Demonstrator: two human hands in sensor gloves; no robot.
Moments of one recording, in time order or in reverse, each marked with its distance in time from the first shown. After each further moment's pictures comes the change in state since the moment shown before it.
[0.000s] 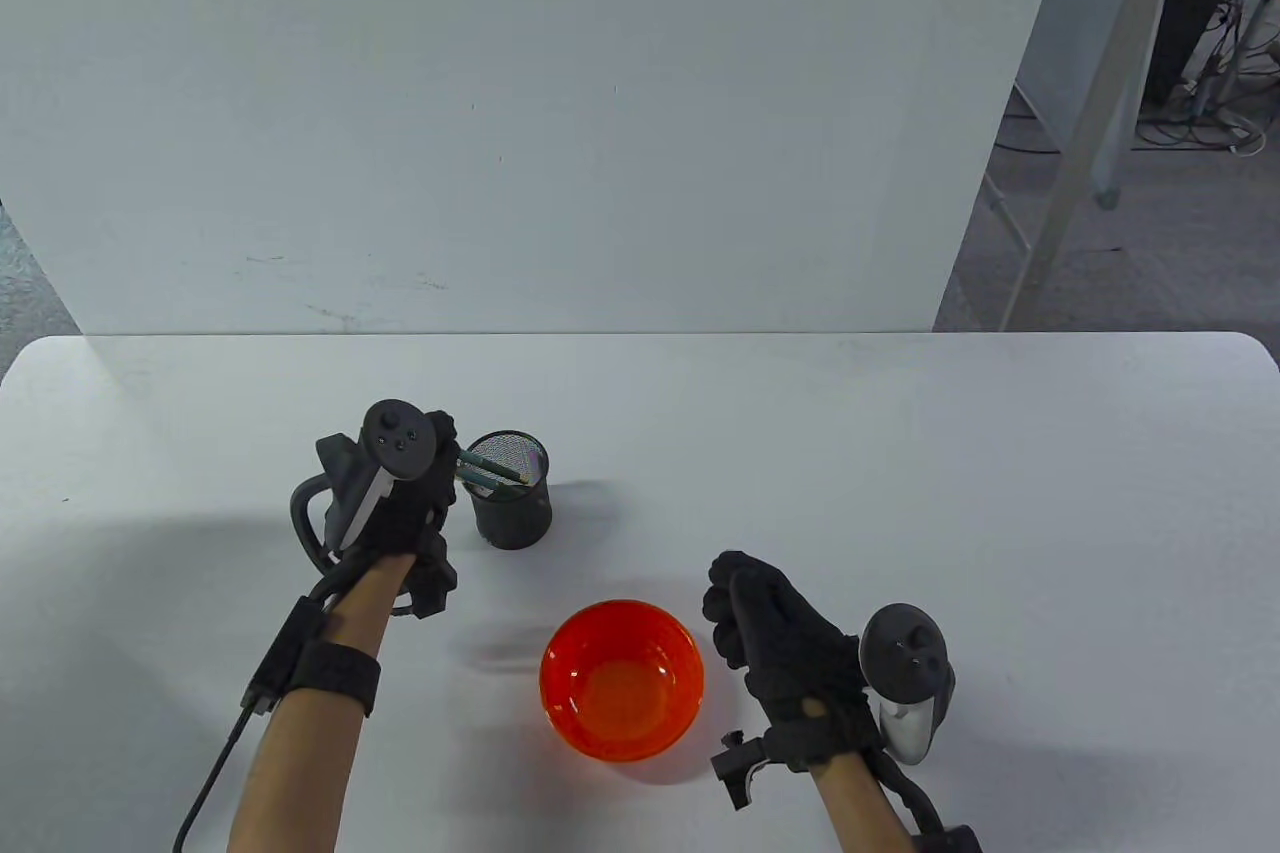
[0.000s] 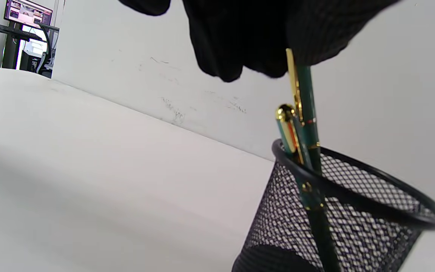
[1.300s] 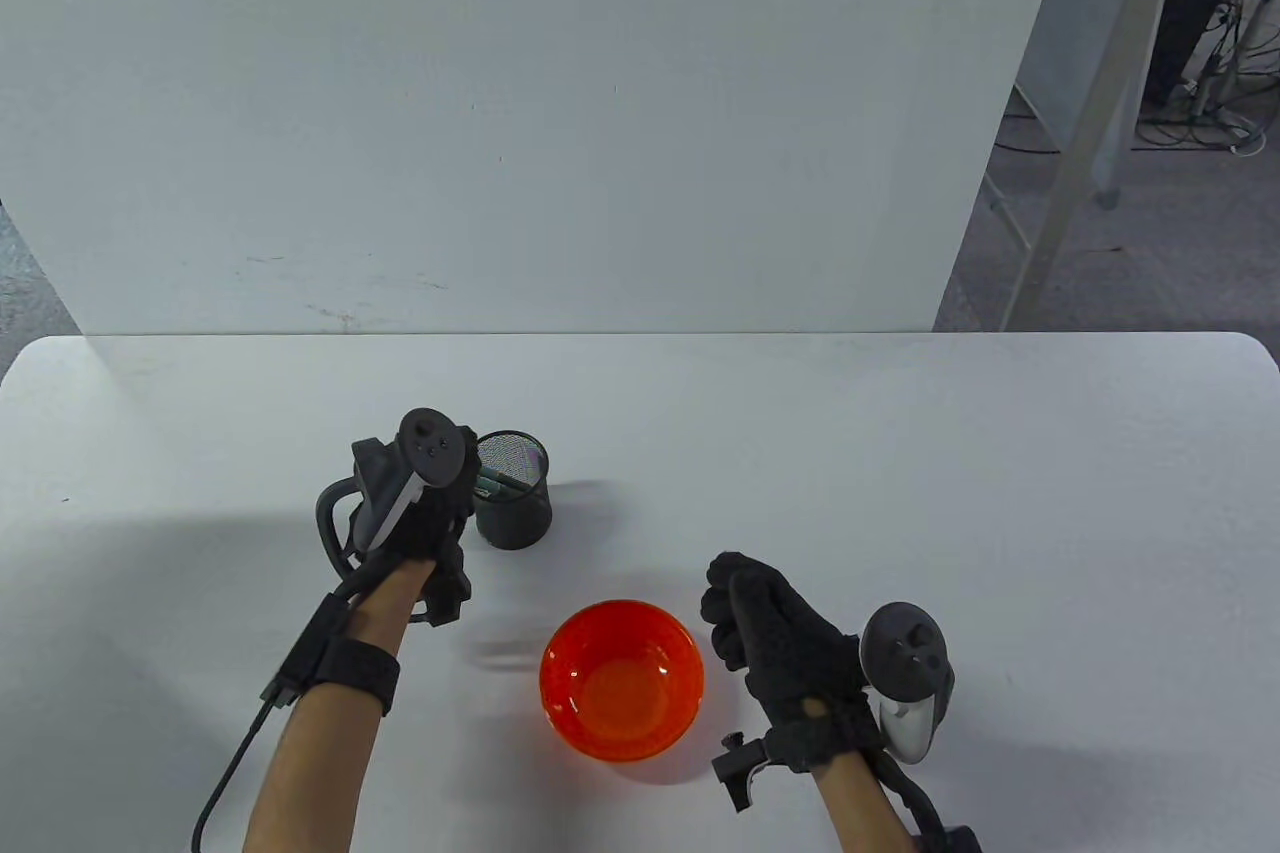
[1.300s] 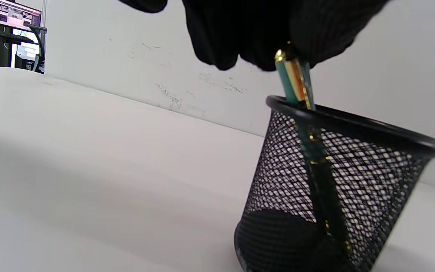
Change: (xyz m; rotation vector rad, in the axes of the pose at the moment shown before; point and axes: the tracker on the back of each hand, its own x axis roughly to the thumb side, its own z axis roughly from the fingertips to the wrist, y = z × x) left_hand 0.012 -0.018 0.001 -0.043 -0.011 -0.066; right_hand -0.001 0.000 0.000 0.011 0.004 -0.015
